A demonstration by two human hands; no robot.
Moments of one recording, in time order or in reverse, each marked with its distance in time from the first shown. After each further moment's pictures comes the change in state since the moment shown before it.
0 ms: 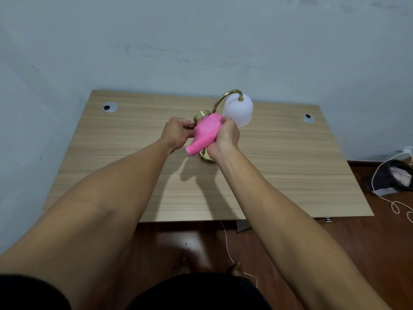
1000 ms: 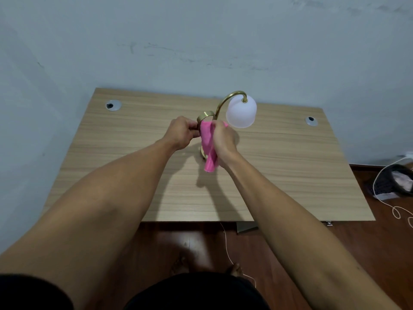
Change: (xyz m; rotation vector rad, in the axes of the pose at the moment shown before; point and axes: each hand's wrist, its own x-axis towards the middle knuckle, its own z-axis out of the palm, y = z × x) left_hand -0.001 0.008 -0.002 0.221 -0.036 0.123; right_hand 0.010 0.013 -0.005 -0.764 -0.068 -0.238
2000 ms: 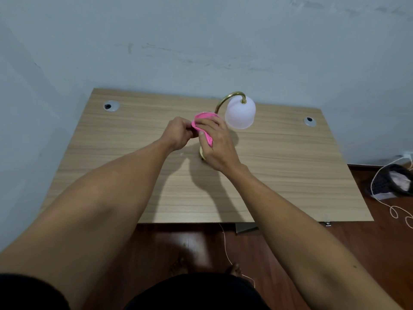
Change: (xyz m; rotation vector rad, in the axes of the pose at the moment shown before) left_hand -0.002 0.000 -0.004 -0.030 -0.001 0.025; right_hand 0.025 0.041 -0.020 -0.631 -0.115 -1.152
